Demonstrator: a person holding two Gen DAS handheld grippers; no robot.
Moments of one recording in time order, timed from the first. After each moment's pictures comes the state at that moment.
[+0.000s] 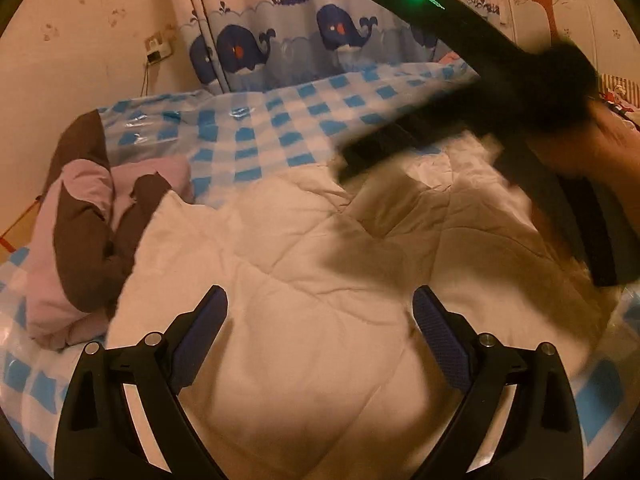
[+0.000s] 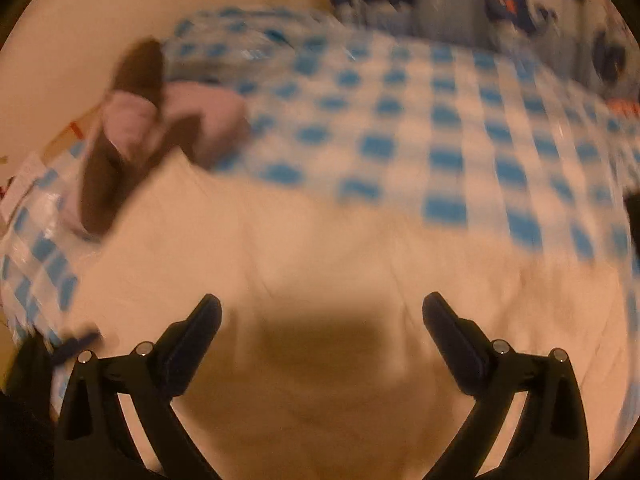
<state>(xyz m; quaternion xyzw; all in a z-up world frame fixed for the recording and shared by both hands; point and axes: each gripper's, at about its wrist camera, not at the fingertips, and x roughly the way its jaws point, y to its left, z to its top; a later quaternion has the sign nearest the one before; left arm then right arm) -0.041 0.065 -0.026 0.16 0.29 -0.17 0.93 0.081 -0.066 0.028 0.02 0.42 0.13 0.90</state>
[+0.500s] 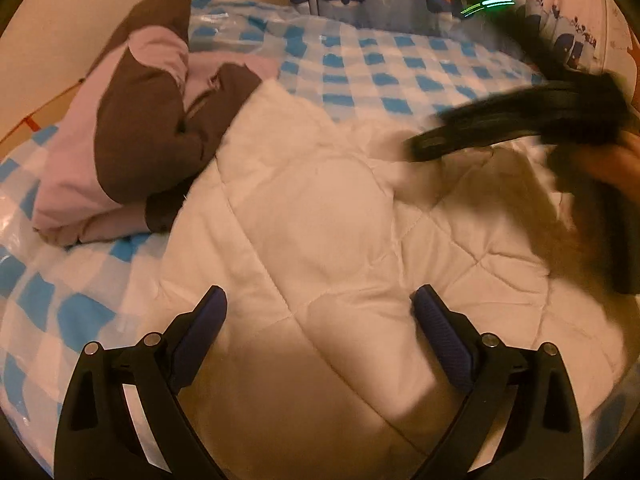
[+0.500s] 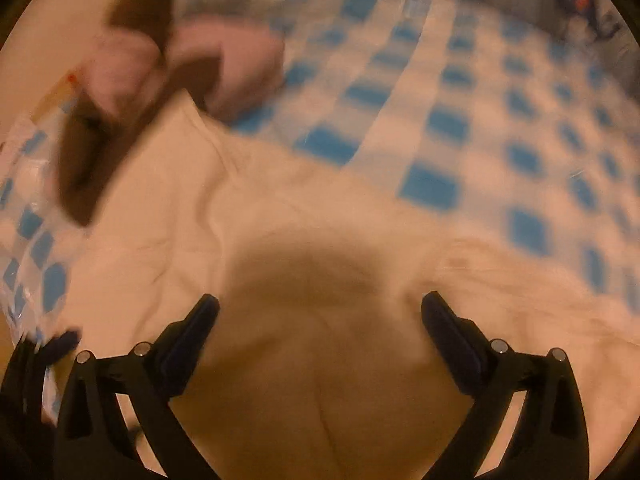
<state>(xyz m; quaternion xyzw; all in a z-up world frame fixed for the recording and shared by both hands) 0.001 0.142 -0.048 0.05 0.39 -0.06 0.92 0.131 -0.029 -0.004 -0.03 0.48 0.15 0.86</state>
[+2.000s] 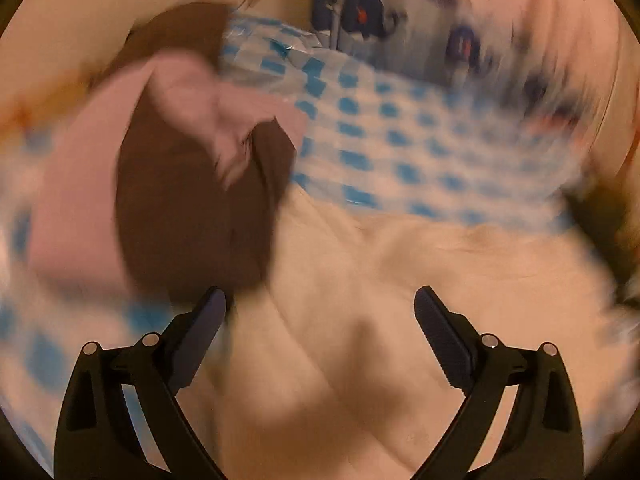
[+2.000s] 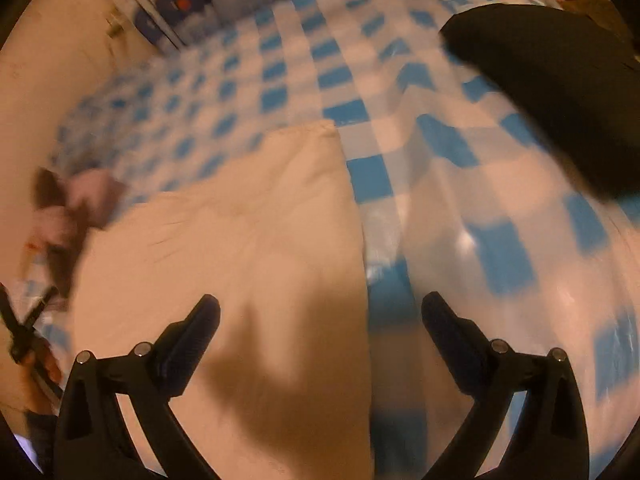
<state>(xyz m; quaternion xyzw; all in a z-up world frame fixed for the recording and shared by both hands) 0.049 0.222 -0.001 -0.10 0.39 -0.13 0.91 -0.080 -0.357 0.005 0.24 0.47 -0.02 0.85</state>
